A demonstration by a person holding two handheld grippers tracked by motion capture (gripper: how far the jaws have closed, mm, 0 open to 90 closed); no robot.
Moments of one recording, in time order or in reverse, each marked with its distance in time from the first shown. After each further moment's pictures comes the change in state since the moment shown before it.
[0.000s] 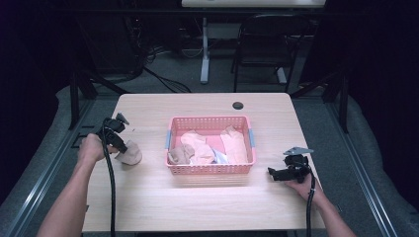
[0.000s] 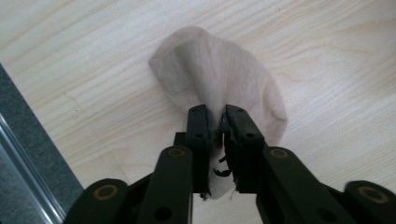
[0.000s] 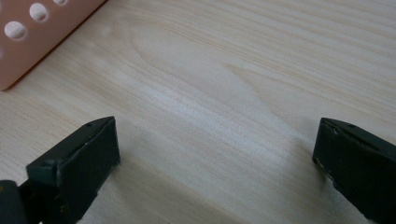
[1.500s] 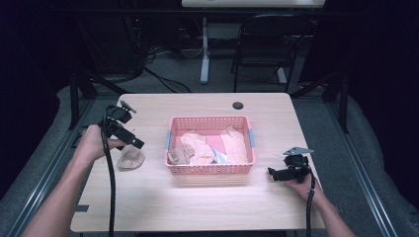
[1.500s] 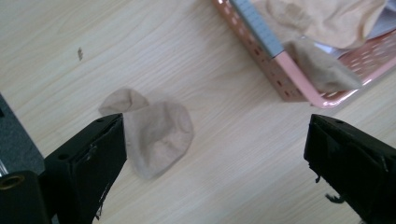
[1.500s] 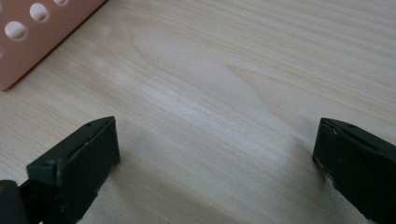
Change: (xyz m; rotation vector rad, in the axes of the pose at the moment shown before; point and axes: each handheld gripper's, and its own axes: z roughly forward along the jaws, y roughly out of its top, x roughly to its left) left arm -0.078 0.009 -0.097 -0.168 -0.029 0.112; right arm 0.000 0.000 0.000 -0.004 -0.001 -0.001
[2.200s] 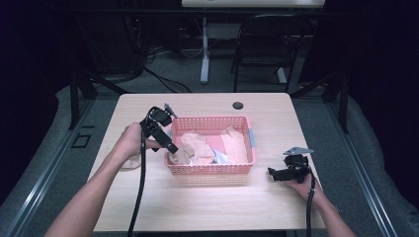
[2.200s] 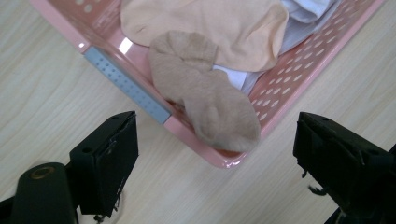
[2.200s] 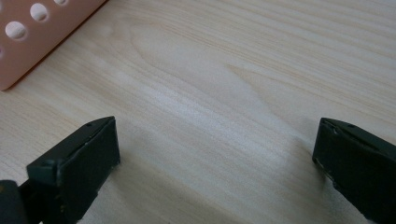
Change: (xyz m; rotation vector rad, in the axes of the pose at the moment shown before) left arm -0.070 0.055 0.037 0.070 -0.125 0.184; right arm 0.000 0.000 0.000 -0.001 0.002 -0.001
